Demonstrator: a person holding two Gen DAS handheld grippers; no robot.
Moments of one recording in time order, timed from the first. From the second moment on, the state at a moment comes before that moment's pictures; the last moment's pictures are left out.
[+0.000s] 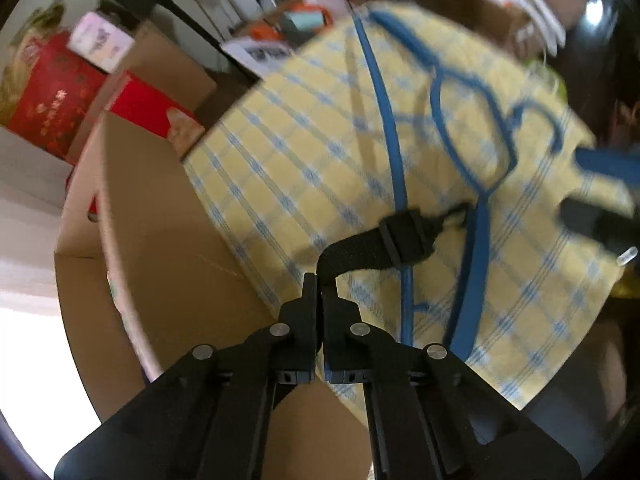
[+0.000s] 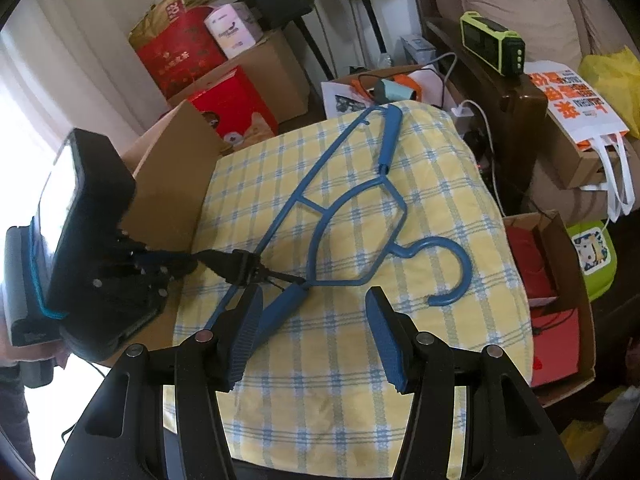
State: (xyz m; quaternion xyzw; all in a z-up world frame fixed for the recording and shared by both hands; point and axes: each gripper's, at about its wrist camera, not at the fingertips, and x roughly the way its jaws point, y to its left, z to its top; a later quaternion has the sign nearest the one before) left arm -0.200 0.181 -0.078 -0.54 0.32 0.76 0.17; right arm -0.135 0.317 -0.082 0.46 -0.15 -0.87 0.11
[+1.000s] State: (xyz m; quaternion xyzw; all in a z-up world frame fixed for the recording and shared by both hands) left arm -0.155 0.106 0.067 -0.46 0.06 0.83 0.30; right arm -0.133 0.220 -0.019 0.35 -0.08 -0.91 0.22
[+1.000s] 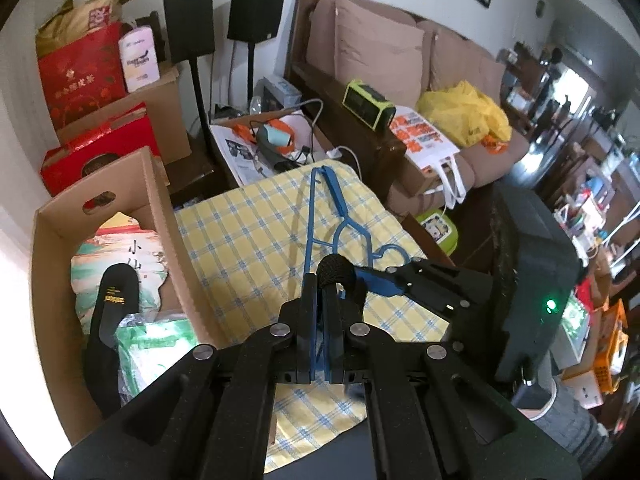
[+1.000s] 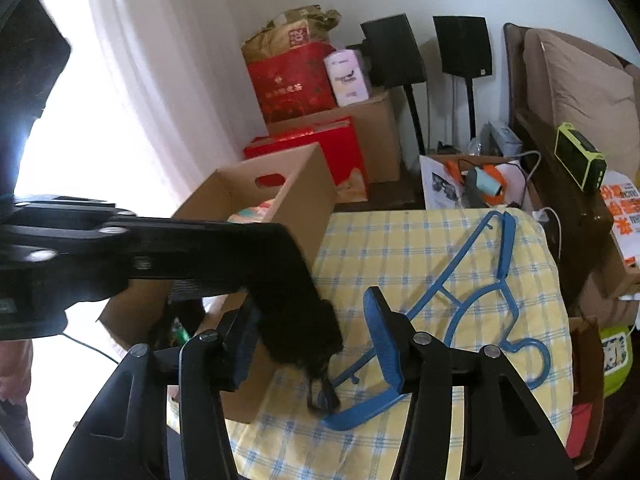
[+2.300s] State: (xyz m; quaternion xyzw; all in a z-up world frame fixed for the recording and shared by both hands) left arm -0.186 -0.100 0.011 -0.51 -0.02 0.86 0.09; right arm -0.141 0.083 -0.015 0.41 -0.02 -0.86 0.30
